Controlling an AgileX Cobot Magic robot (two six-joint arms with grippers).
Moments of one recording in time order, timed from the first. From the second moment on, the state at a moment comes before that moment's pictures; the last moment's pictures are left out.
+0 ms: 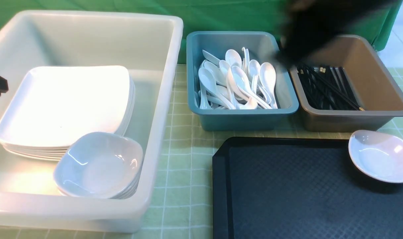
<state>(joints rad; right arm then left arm) 0.74 1.46 -1.70 -0.33 1.21 0.00 0.53 1.51 -1.31 -0.71 1.18 0.35</state>
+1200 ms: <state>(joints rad) 0.24 1.92 -1.24 -0.34 0.96 -0.03 0.53 1.51 -1.31 -0.71 1.18 0.35</state>
